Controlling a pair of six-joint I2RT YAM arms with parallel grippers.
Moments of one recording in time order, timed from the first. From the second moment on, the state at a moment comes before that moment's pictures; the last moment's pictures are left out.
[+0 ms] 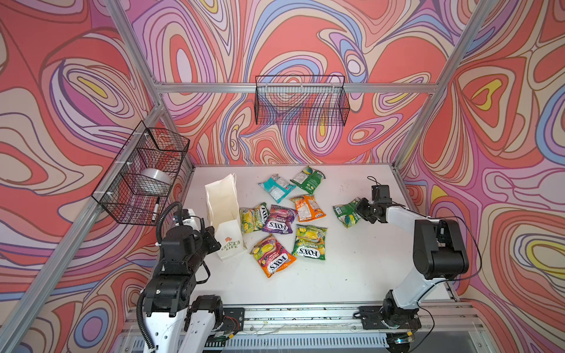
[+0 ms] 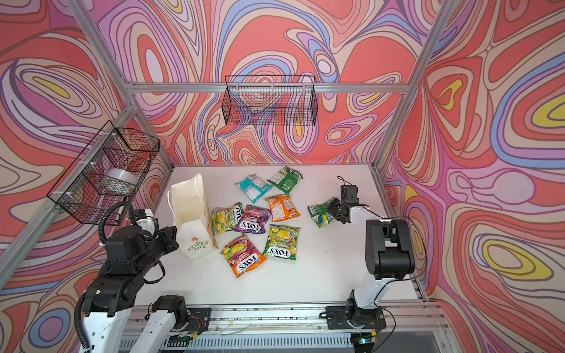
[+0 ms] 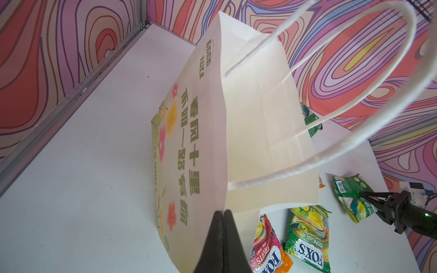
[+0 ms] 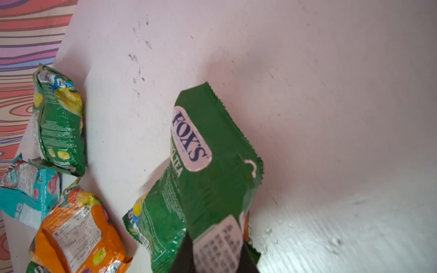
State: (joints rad) left arm -0.01 0.53 0.89 -0.88 0.02 -0.48; right arm -0.03 1.70 0.98 -0.21 -0.17 0.67
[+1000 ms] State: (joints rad) left arm -0.01 0.47 0.87 -0.88 0.11 -0.48; right arm 0.59 1.40 1.59 -0.41 -0.08 0.60
